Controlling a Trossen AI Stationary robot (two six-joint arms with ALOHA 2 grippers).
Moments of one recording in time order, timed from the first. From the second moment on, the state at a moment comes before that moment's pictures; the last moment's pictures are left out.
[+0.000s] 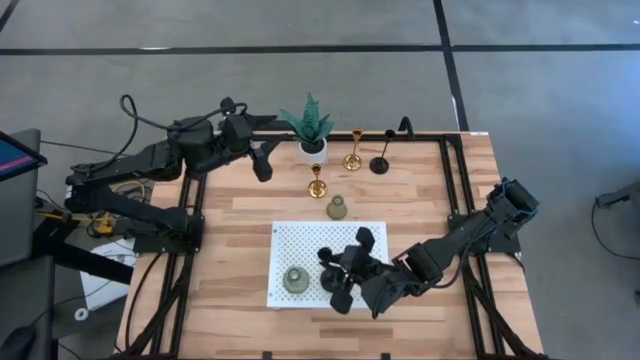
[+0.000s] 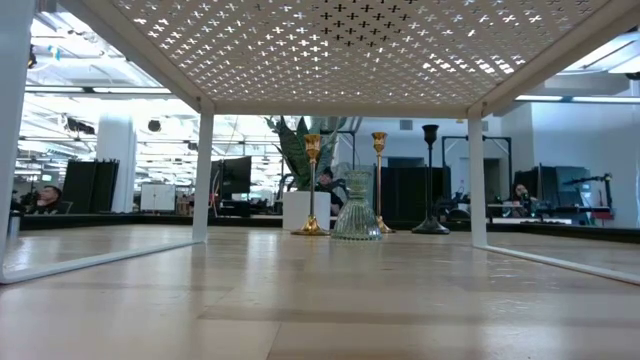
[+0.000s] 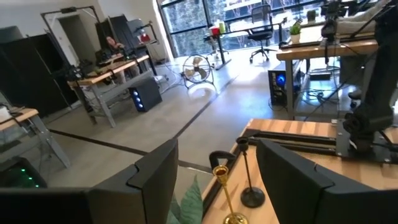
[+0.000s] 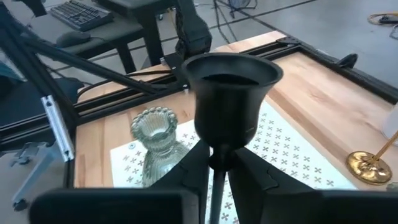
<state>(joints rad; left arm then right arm) 0.09 0.94 1.29 -0.25 -0.46 0.25 0.59 1.72 1.50 -0.38 0.81 0.60</state>
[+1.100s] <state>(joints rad) 0.06 0.95 1.29 -0.25 -0.46 0.25 0.61 1.62 1.50 -0.61 0.52 0.83</state>
